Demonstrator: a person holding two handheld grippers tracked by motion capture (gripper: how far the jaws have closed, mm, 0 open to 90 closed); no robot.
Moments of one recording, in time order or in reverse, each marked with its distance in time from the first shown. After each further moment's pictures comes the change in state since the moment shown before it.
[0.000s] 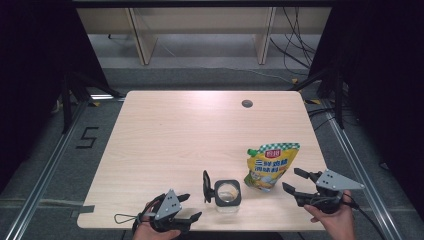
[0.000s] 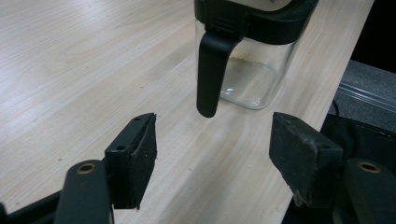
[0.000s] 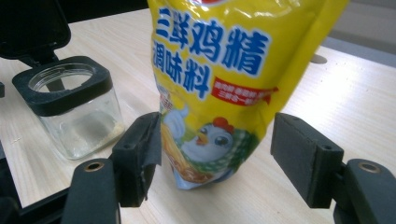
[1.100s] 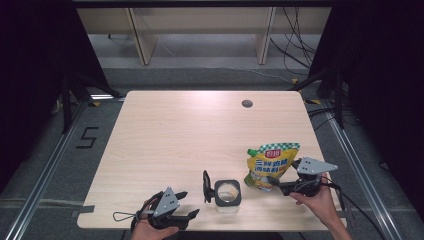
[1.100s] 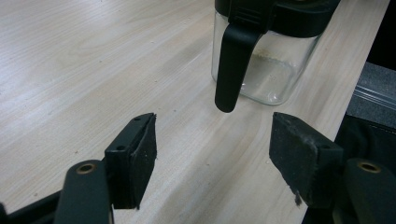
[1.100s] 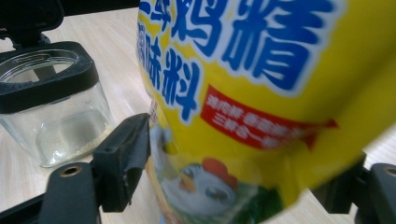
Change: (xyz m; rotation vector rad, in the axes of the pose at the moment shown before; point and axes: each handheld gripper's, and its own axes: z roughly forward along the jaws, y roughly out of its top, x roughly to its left) left arm 0.006 -0.002 0.001 -0.001 0.018 -0.008; right arm -0.025 0.000 0.065 -0.010 0.164 -0.099
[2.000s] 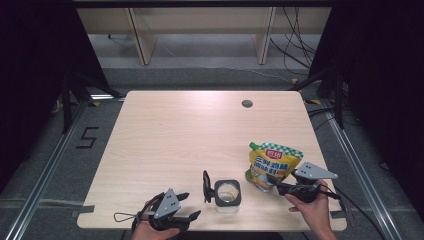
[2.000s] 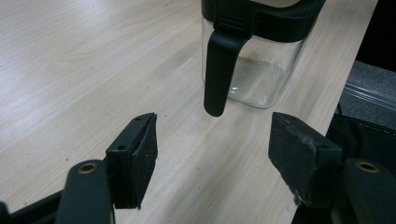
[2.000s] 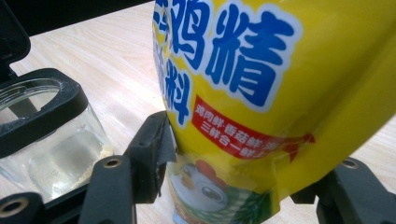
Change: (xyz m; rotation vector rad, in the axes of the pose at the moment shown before) left arm -0.002 0.002 0.000 0.001 -0.022 0.038; right arm 0.032 0.005 -0.006 0.009 -0.176 0.178
